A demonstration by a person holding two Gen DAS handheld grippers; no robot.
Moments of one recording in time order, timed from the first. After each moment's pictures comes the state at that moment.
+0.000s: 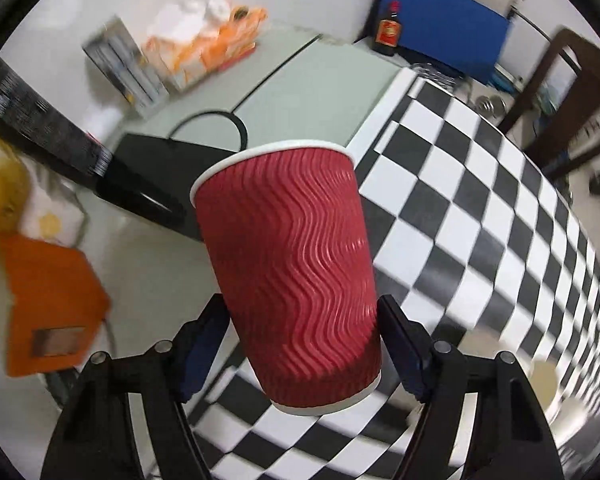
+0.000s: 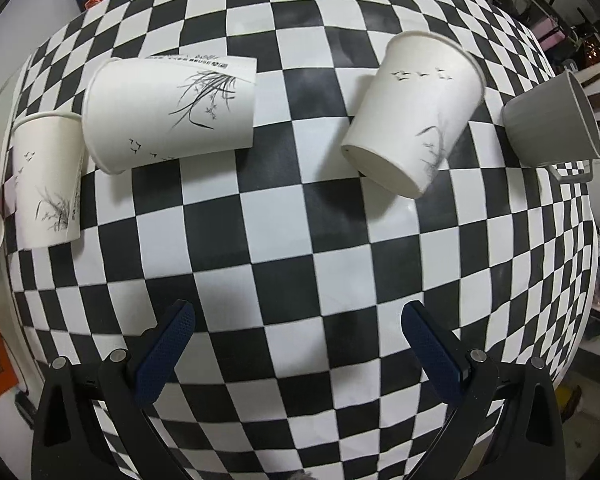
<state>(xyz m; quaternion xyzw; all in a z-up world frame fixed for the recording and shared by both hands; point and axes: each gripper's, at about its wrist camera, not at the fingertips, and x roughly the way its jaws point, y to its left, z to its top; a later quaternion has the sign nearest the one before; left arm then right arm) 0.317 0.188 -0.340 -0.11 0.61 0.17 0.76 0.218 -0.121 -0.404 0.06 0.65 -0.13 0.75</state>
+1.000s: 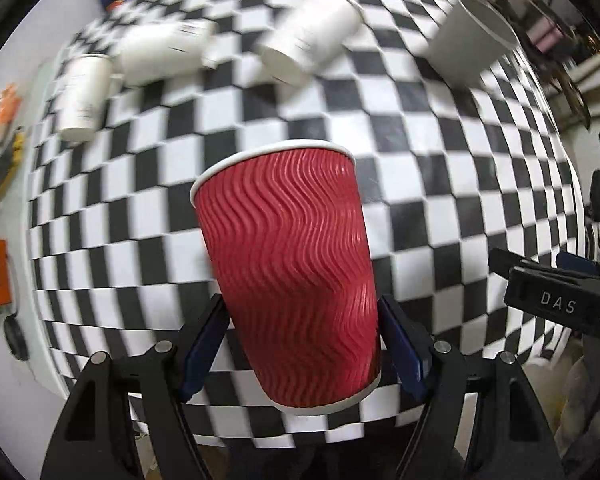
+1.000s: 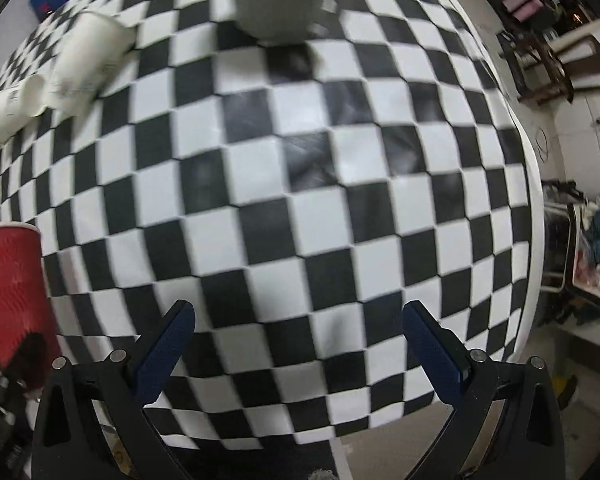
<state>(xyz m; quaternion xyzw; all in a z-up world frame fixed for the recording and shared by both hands) 0.091 -0.146 -0.344 0.08 0.70 -0.13 0.70 0.052 -0.379 -0.406 0.07 0.66 -0.15 0.73</state>
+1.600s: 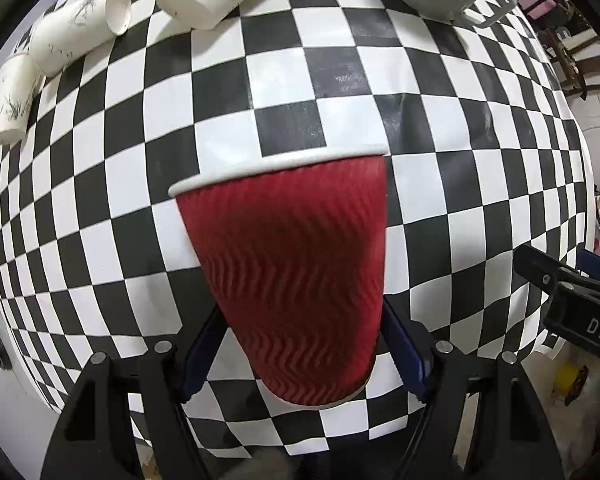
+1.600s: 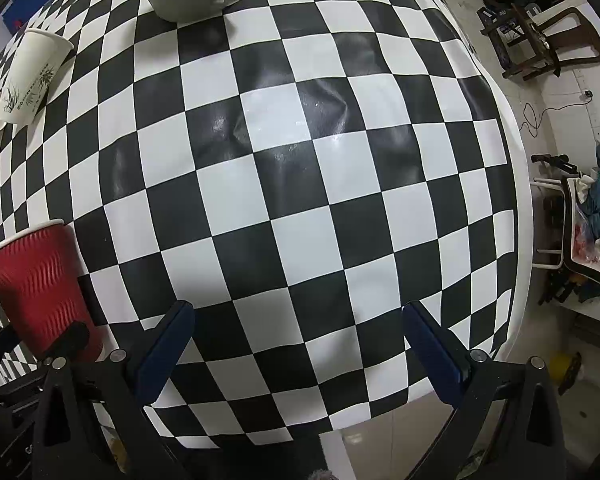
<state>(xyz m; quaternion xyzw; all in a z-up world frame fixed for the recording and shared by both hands) 0.091 -0.201 -0.409 0.09 0.73 -0.14 0.66 0.023 -0.421 -0.430 0.10 0.67 -0.18 0.72</state>
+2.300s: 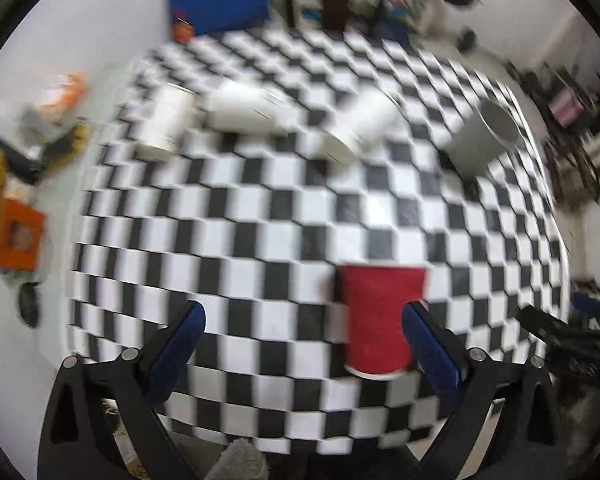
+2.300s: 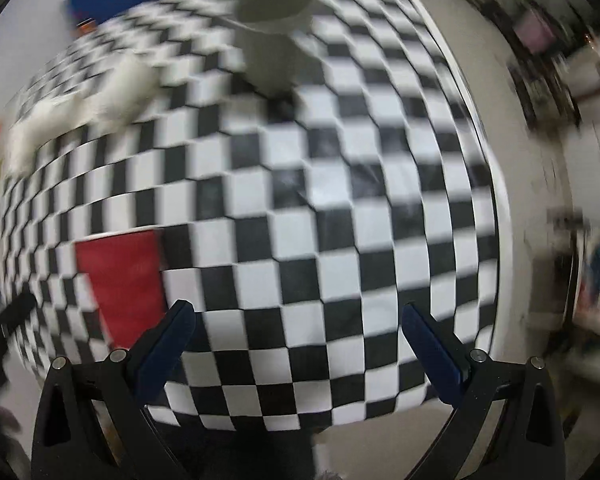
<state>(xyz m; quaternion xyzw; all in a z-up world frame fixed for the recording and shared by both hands) 0.094 -0.108 -0.282 0.01 0.60 -0.03 0.80 0.023 -0.372 -0.336 0.03 0.62 -0.09 0.78</state>
